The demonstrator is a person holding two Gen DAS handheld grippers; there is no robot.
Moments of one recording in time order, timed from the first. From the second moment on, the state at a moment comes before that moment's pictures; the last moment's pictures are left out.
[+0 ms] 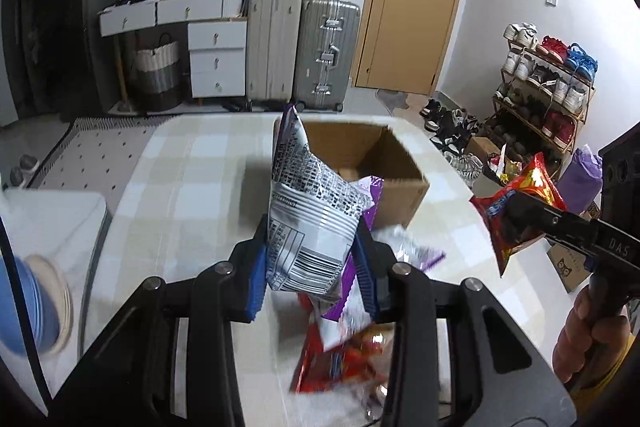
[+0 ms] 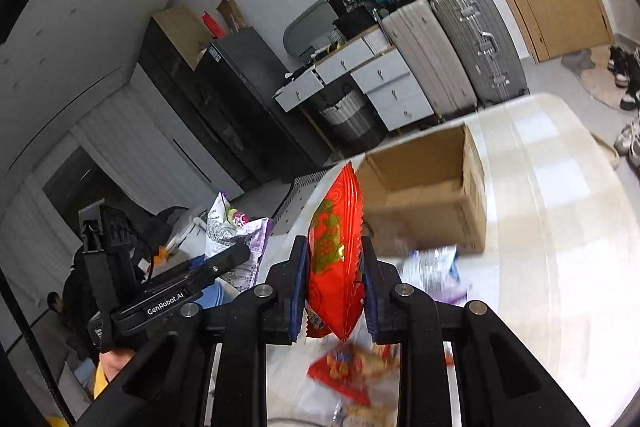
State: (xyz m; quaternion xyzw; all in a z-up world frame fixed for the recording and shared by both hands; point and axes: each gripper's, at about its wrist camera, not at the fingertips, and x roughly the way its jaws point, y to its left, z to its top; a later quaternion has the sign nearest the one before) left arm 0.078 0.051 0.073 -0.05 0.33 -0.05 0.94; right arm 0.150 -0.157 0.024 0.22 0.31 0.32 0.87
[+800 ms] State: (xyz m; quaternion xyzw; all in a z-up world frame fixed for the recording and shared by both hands) left arm 0.305 0.003 0.065 0.00 0.37 -0.06 0.93; right arm 0.315 -0.122 0.014 0.17 0.35 0.27 0.88
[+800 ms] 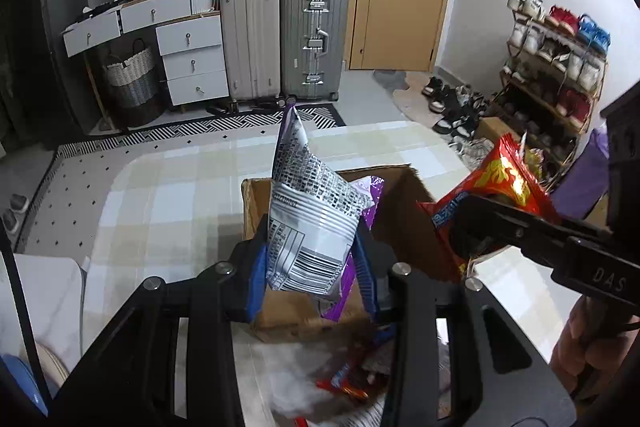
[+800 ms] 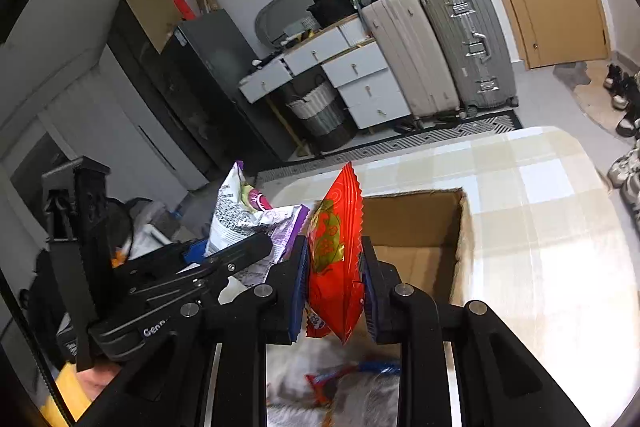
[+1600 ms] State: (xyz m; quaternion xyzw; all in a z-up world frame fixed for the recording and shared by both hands) left arm 0.412 -0.007 -0.056 0.01 0.47 -0.07 0.88; right arm 0.374 -0.079 -0.063 0.06 0.45 0.23 0.86
